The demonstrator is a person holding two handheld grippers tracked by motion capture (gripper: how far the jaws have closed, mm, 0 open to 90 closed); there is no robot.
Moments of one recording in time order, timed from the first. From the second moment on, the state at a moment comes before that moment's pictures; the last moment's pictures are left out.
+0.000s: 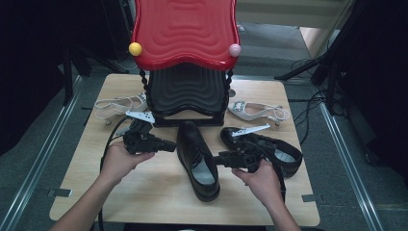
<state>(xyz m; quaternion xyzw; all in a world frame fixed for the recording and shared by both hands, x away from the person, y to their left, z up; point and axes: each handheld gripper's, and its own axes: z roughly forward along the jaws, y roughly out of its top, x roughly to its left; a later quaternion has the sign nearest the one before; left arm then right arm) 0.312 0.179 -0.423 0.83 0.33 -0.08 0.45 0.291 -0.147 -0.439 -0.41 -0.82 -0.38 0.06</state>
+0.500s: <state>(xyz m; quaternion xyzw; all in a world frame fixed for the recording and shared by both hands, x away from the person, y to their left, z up) 0.338 0.178 -0.359 0.83 0.30 -0.04 0.46 0.274 -0.124 -0.437 -0.40 -0.84 -0.36 0.09</state>
